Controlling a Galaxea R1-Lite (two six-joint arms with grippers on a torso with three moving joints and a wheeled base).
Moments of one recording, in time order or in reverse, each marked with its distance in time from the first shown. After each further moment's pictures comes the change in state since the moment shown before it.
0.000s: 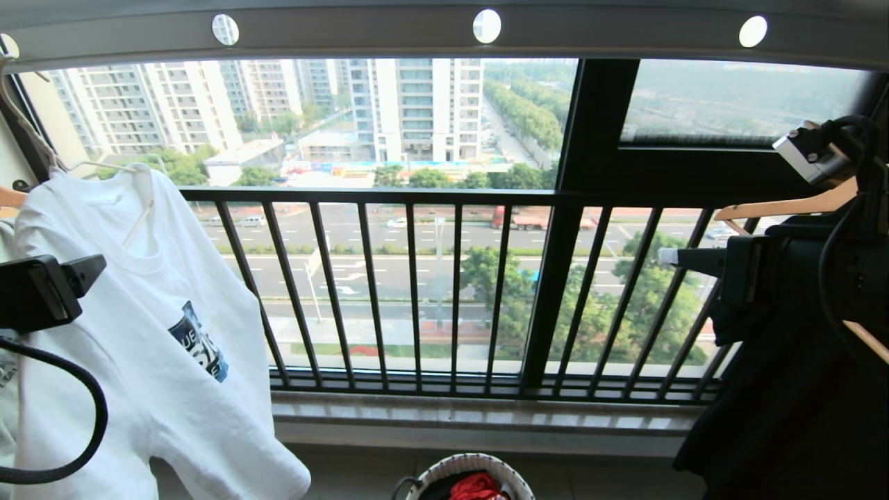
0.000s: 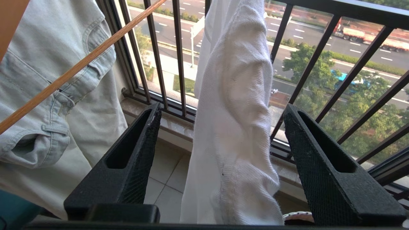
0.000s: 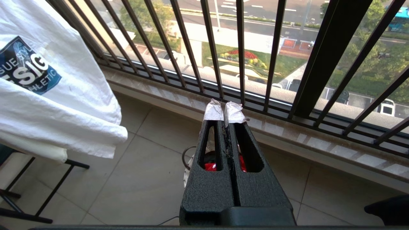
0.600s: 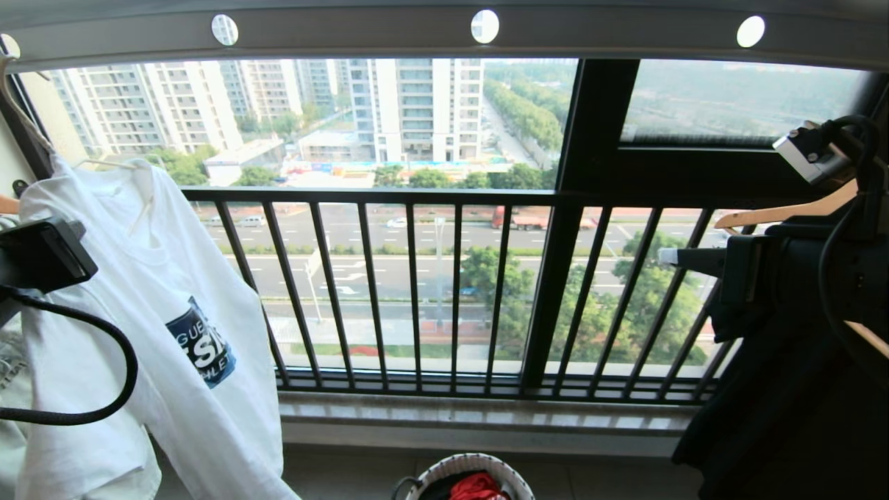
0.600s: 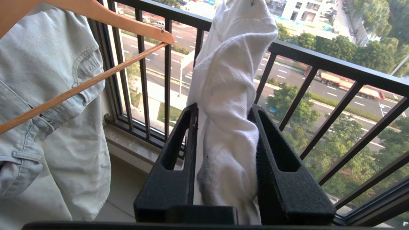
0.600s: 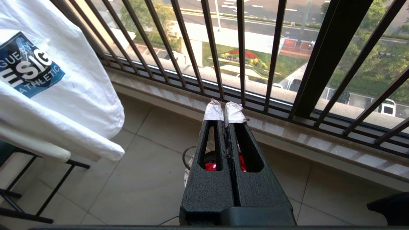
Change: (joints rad) left arm 0.004 0.097 0.023 -0.273 0.007 -0.048; right arm 0.000 0.000 0.000 0.000 0.000 0.001
